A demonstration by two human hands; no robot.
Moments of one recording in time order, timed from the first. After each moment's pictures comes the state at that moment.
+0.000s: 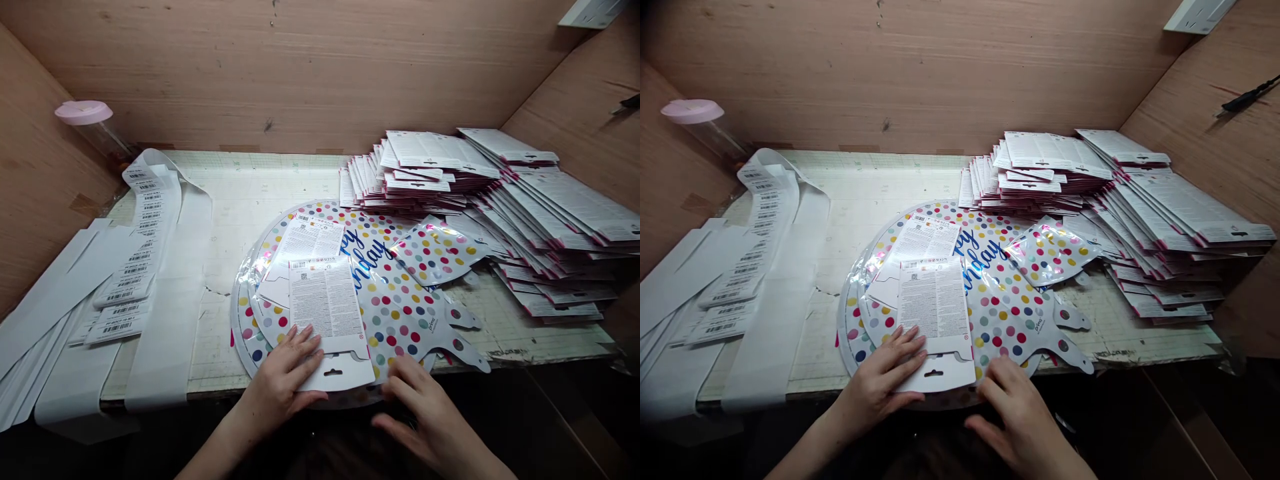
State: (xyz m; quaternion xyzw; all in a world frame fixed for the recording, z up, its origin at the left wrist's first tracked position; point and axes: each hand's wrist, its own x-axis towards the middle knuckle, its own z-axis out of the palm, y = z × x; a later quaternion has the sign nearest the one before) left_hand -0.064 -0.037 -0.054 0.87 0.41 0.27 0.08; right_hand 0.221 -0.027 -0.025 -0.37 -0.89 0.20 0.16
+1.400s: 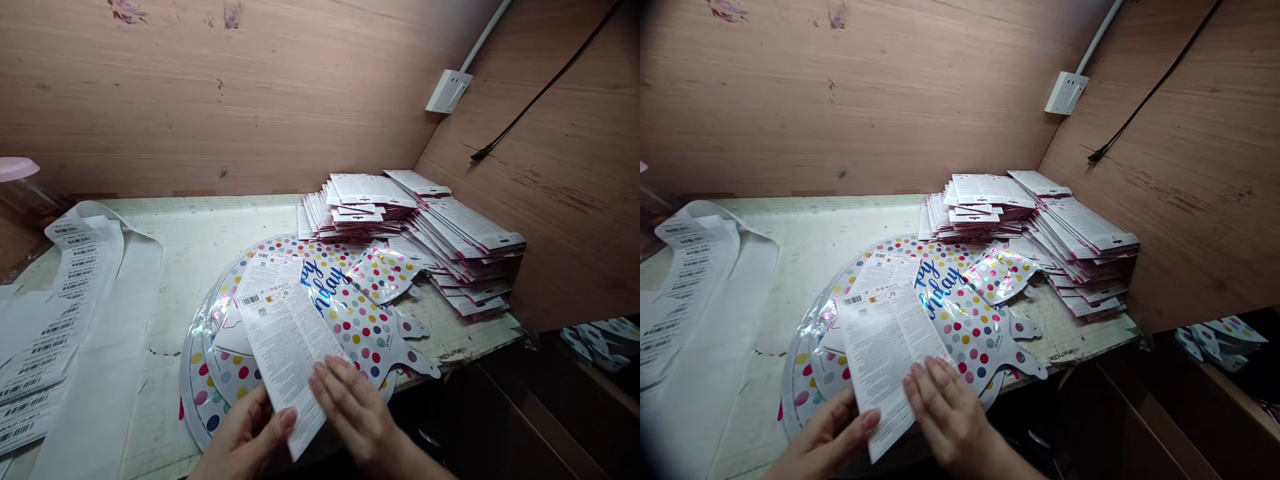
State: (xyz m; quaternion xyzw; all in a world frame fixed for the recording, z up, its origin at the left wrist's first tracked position) left_hand -0.049 -0.017 -0.007 0.56 0.47 0.32 0.60; right_hand 0.188 0.002 -0.017 -0.29 -0.90 -0.11 0.31
